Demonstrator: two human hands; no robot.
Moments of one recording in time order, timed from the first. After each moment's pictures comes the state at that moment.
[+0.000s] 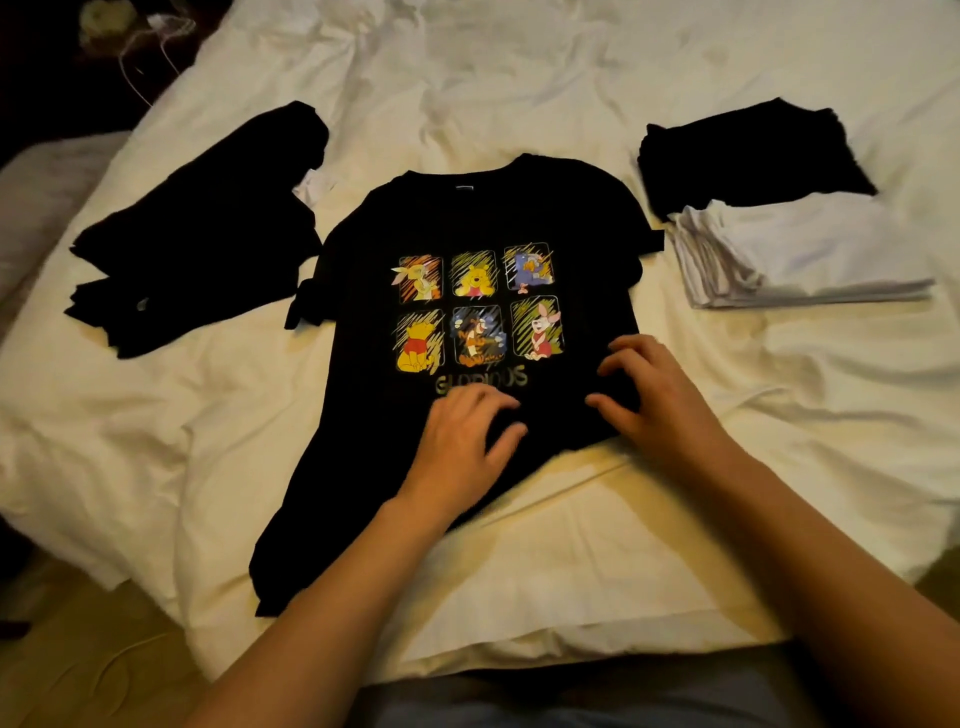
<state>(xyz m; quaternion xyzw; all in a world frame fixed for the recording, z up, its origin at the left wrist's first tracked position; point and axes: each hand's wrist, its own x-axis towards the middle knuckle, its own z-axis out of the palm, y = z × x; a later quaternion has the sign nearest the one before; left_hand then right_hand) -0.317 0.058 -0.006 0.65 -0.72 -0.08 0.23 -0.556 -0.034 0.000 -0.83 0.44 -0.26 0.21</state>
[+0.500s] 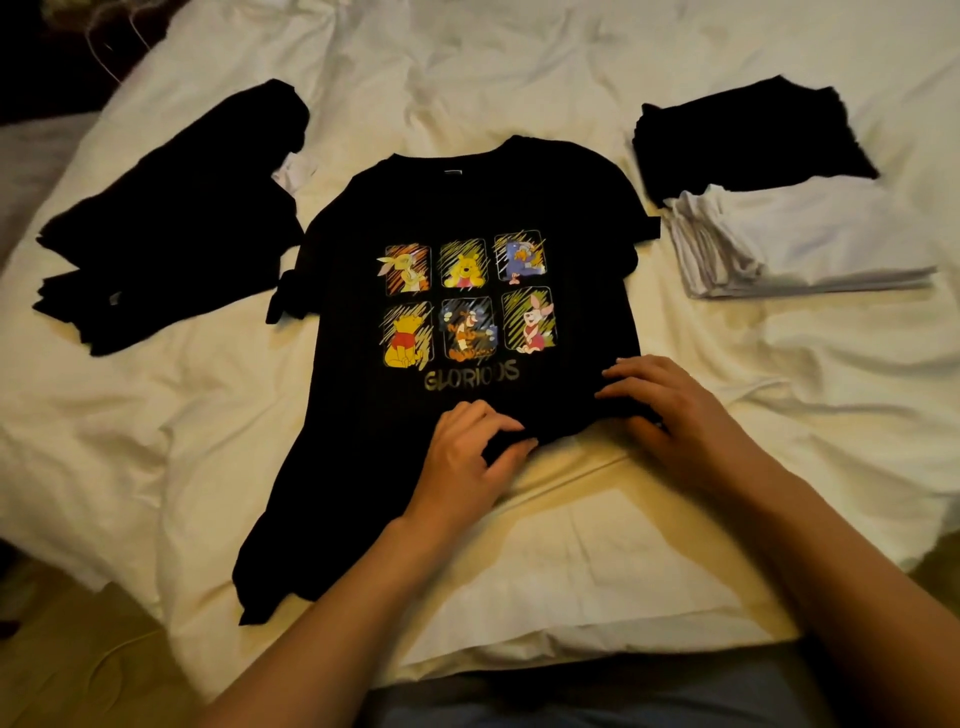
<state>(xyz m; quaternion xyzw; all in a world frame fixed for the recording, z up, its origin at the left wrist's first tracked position) -0.335 0.066 -0.029 0.60 -0.69 -0.11 0.38 -0.583 -0.026 0.001 -0.88 0.37 -0.22 0.21</state>
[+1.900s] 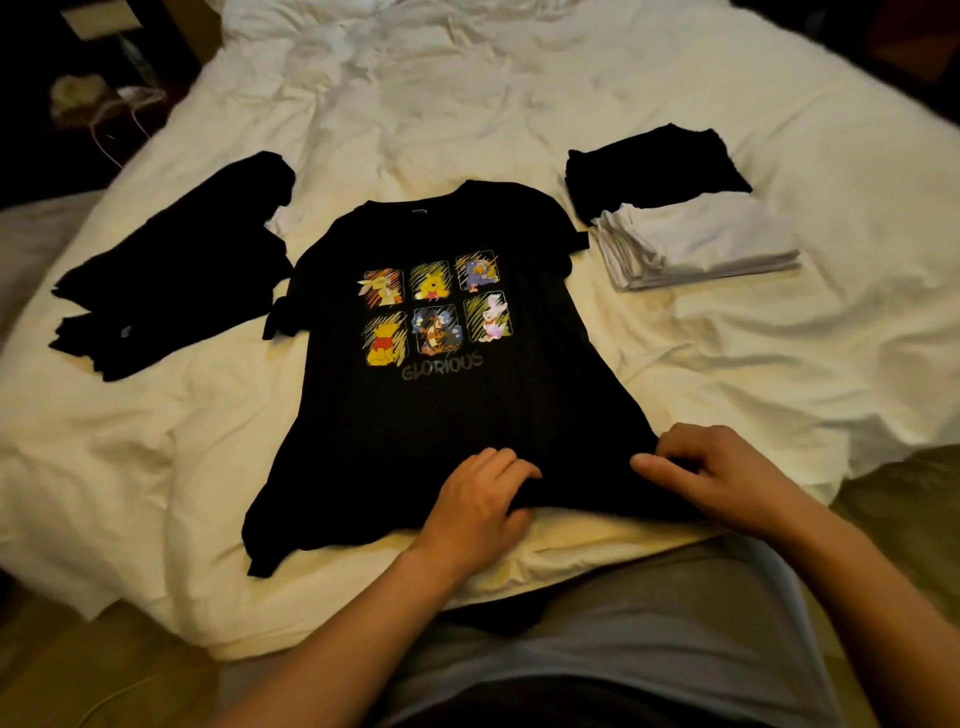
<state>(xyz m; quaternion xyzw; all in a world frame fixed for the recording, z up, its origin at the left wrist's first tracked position) -0.384 0.144 -0.011 0.53 -0.82 -0.06 0.21 -0.665 0.089 0.035 -0.78 0.49 -0.20 0.34</state>
